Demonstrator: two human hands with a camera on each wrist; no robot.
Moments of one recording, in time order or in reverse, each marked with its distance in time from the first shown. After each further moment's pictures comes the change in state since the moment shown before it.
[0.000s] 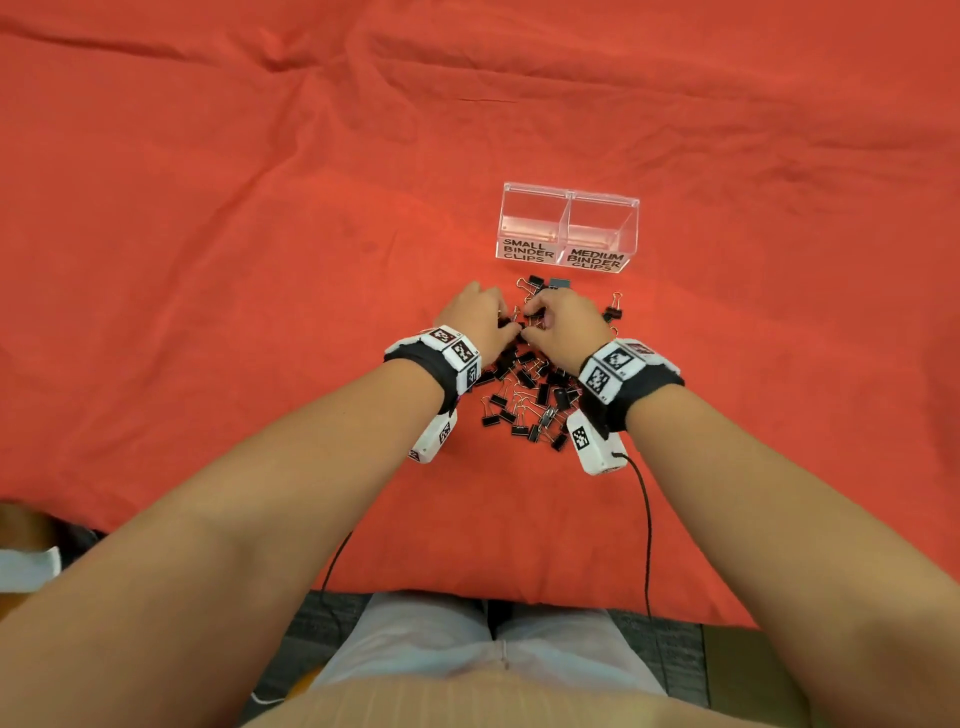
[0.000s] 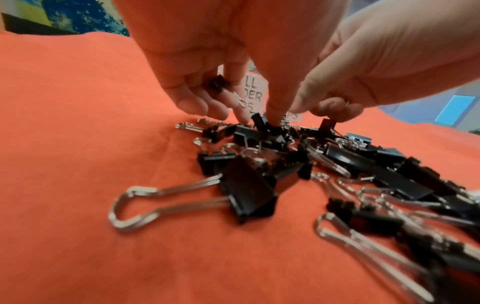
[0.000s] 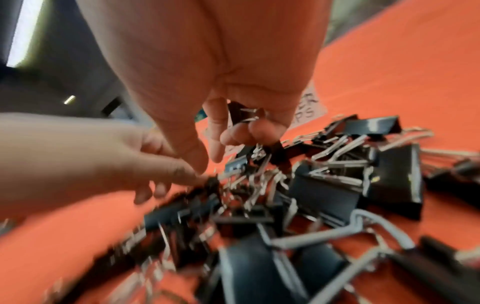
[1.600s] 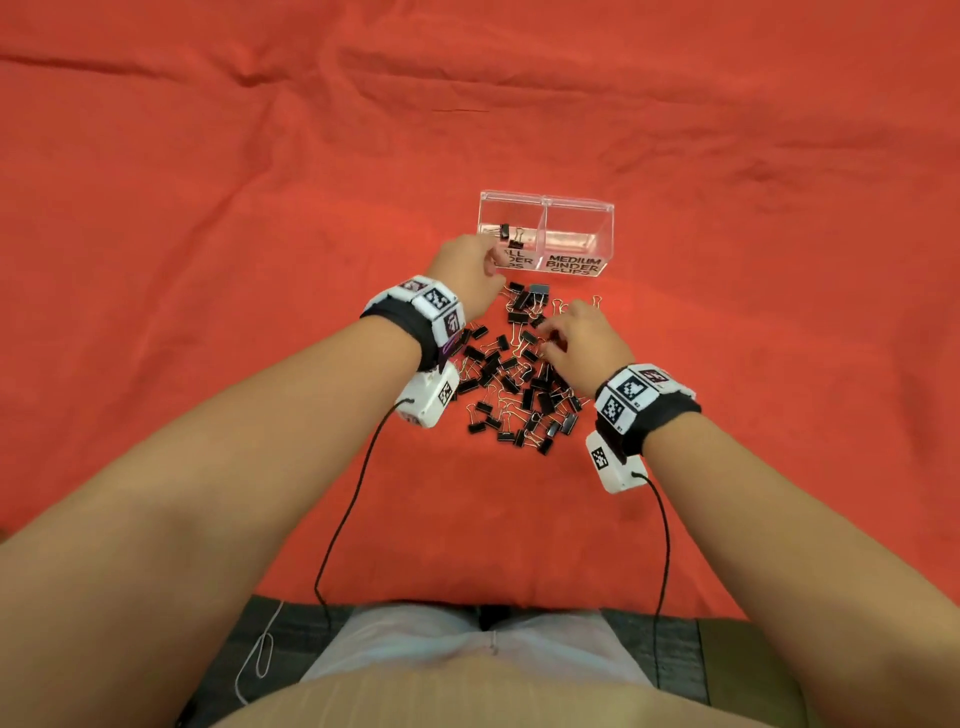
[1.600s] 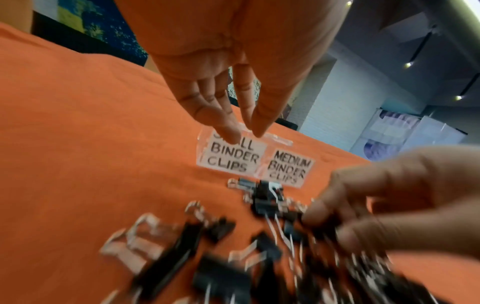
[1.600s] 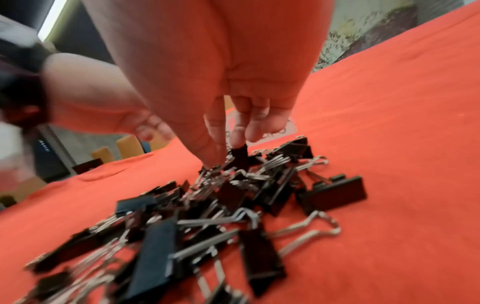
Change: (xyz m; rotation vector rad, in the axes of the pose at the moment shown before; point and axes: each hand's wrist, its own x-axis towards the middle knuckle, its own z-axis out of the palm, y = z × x) left_hand 0.026 0.026 -0.046 -0.192 0.096 0.118; right_hand -0.022 0.032 -0.012 -0.201 0.006 -0.011
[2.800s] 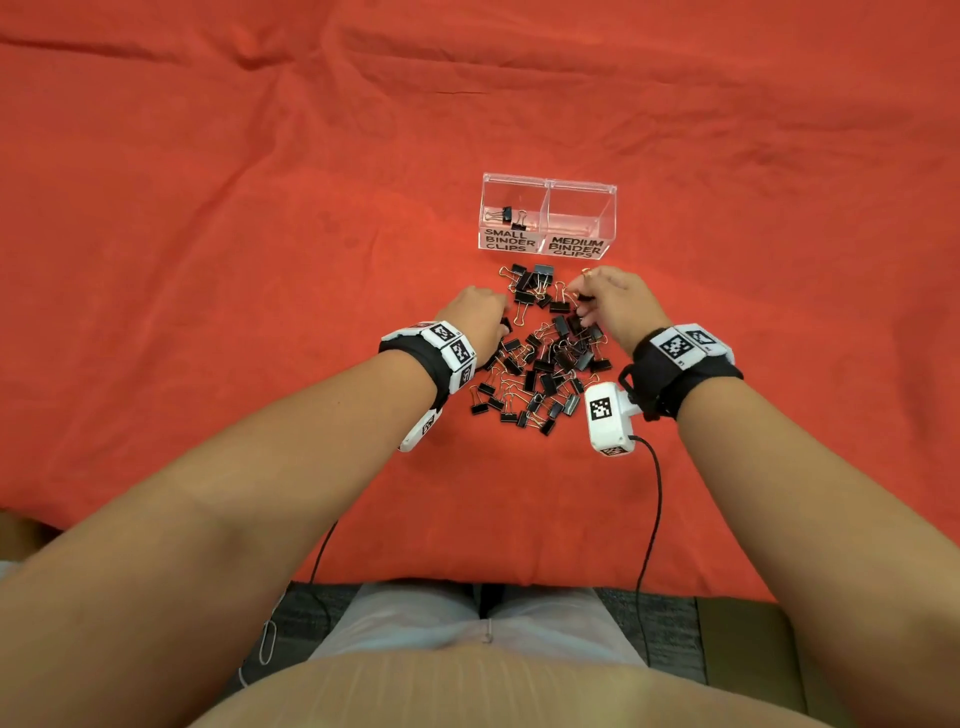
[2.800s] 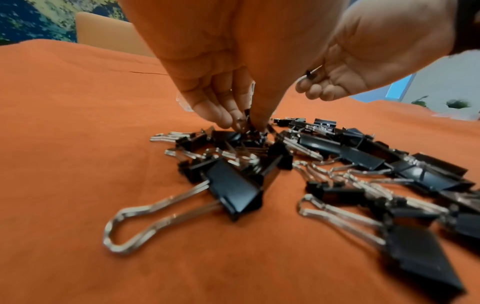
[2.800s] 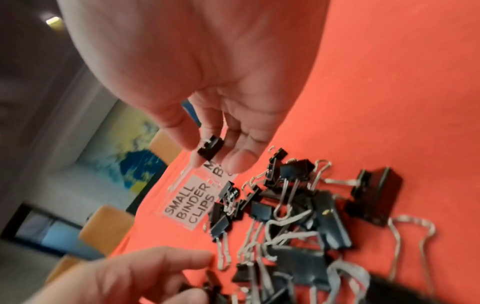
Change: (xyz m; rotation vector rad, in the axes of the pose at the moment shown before) left_hand -0.030 -0.029 0.049 0.394 -0.225 0.126; right_hand 0.004 0.008 -0.029 0.850 0.030 0.310
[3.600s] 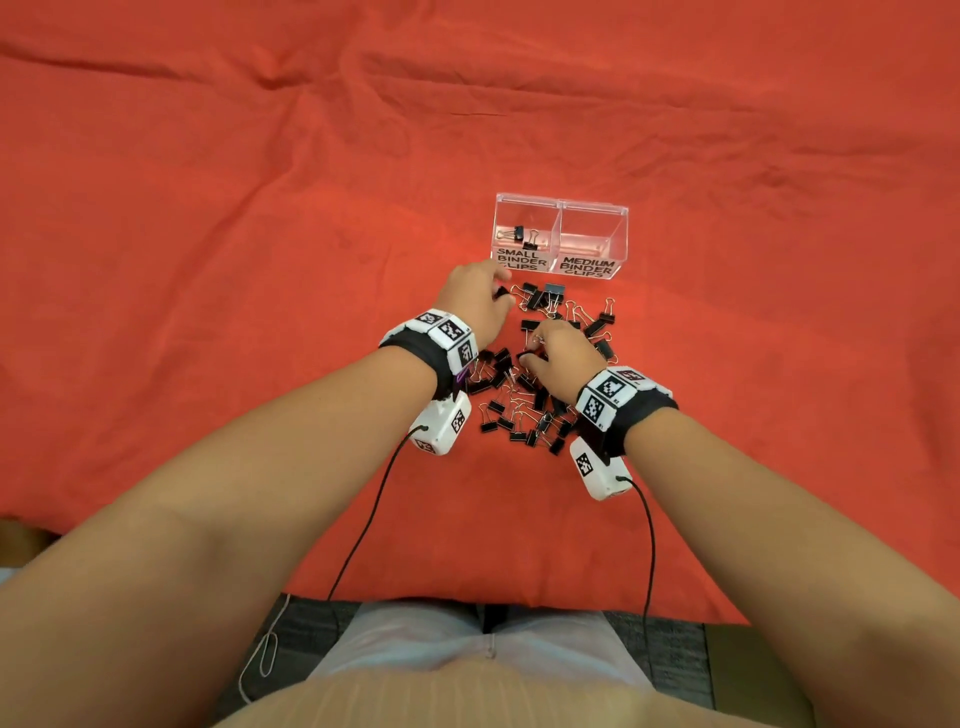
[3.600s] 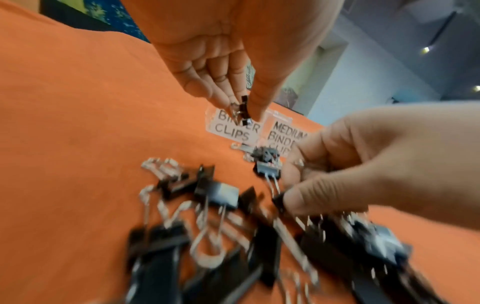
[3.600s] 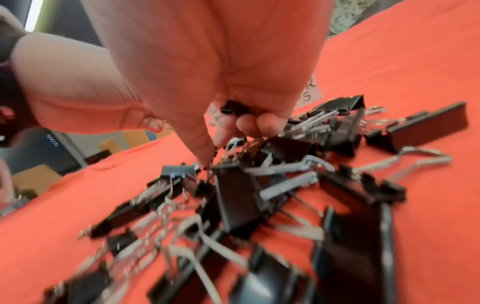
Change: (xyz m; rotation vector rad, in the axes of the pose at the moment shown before) left_hand 0.005 -0.003 -0.035 -0.405 0.284 -0.162; right_hand -0.009 0.012 0.059 -0.726 -0.119 -0.235
